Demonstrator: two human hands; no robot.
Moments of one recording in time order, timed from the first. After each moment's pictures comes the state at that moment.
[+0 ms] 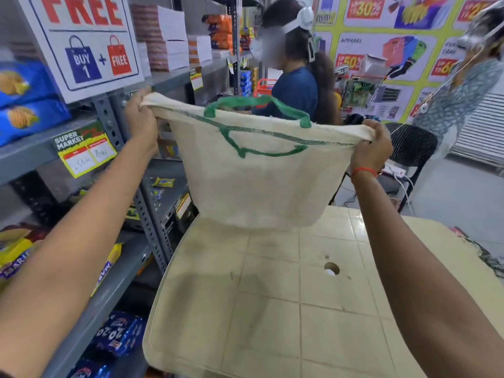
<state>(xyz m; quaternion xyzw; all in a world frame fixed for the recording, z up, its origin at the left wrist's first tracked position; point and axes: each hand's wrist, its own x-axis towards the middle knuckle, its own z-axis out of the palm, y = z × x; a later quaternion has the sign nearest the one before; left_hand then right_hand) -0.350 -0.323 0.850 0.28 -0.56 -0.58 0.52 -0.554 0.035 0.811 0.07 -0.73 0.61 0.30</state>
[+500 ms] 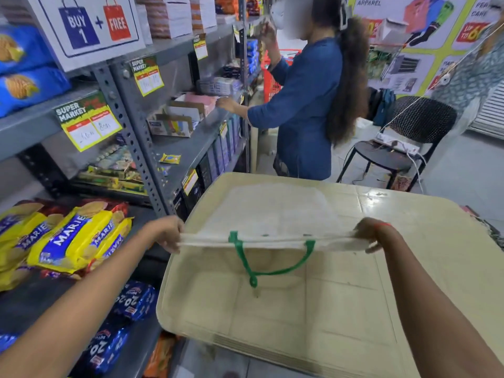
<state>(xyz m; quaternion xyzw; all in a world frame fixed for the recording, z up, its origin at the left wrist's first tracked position) -0.250 -0.276 0.638 0.36 -0.86 -0.28 -0.25 -0.538 0.121 0.638 0.07 -0.93 0.16 -0.32</state>
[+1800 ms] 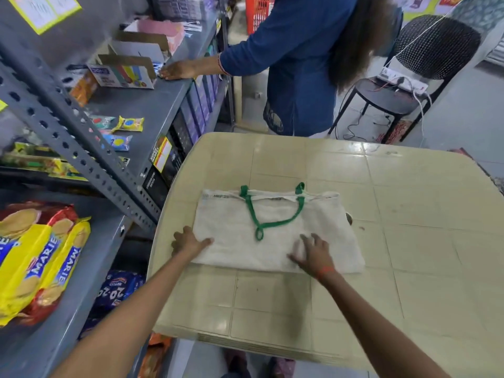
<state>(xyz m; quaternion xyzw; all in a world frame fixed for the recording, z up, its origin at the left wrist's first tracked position) -0.318 -0.257 0.465 0.51 -0.78 -0.32 -0.18 -0.453 0.045 0.462 0.17 -0.94 0.12 -0.26</state>
